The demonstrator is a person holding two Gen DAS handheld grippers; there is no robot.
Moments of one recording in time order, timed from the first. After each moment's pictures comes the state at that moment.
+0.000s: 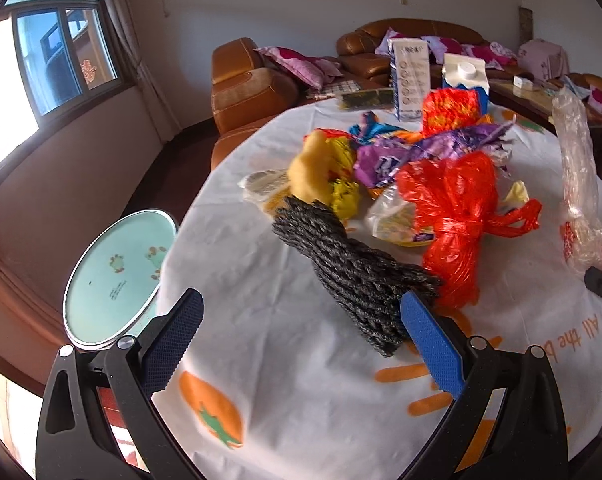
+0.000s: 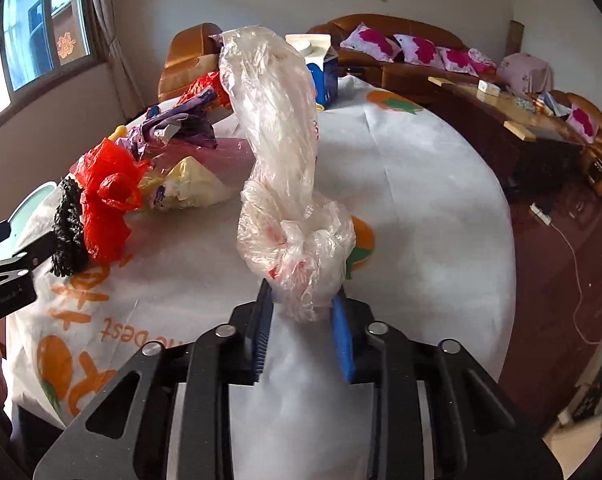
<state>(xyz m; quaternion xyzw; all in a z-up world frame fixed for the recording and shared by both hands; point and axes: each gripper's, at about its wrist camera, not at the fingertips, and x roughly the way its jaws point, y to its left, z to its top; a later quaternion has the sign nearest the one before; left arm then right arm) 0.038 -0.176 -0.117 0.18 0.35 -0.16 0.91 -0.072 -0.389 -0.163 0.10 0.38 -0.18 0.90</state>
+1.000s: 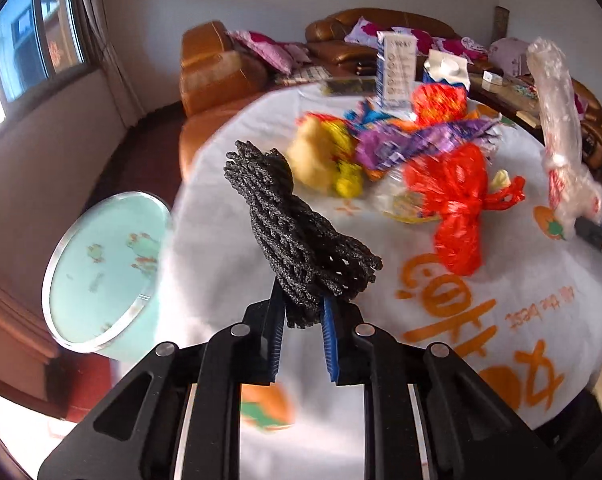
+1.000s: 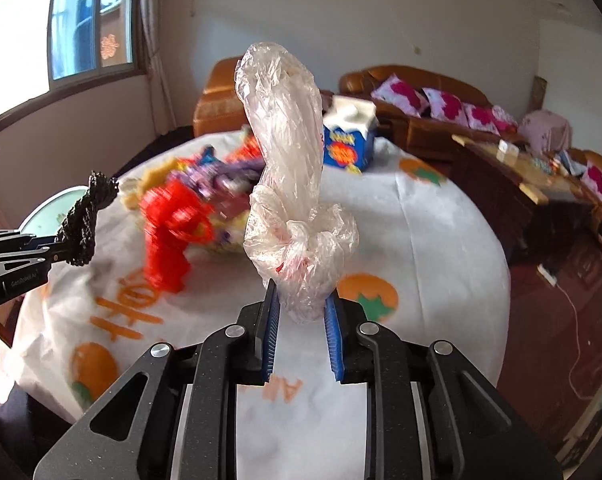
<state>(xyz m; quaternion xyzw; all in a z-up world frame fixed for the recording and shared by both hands) 0.048 -0.126 -0.103 0.16 0.38 -0.23 0.88 -0.081 -0.348 -0.123 0.03 0.31 -0.14 0.94</state>
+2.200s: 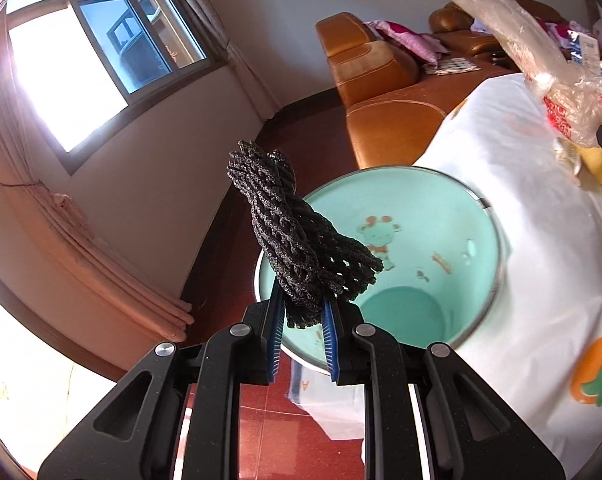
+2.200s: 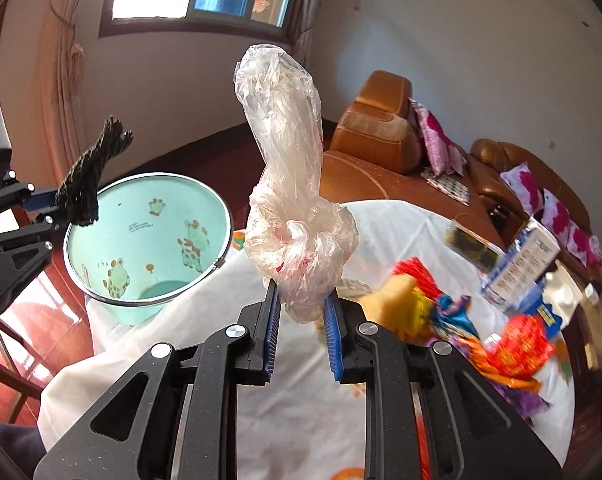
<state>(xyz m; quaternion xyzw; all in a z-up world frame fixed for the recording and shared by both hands) 0.141 0.032 -0.106 0.23 0.35 0.02 0.91 0.115 -0.170 -0.107 -0.15 0.33 0.06 0.93</state>
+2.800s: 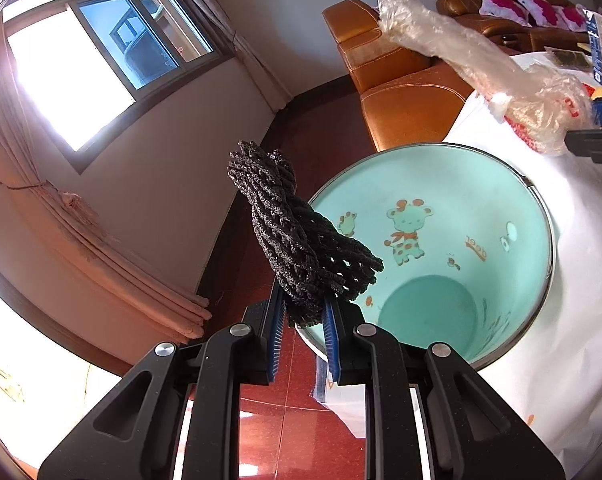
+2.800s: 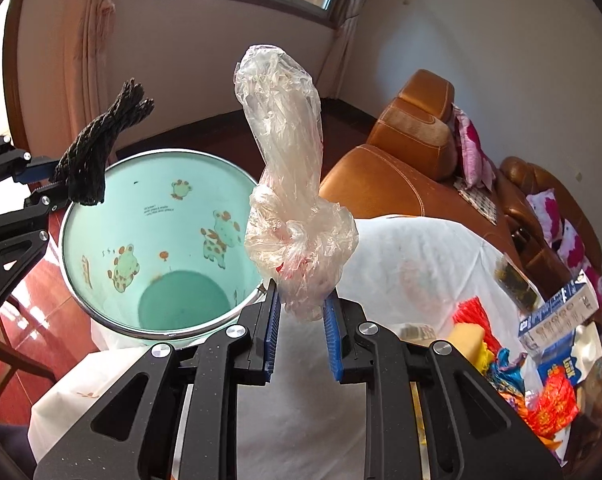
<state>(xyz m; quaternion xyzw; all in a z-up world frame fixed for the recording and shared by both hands) 0.155 0.041 -0.121 0.25 0.36 0.04 0.90 0.162 -0.116 -0.135 -0.20 0.35 0.10 0.91</state>
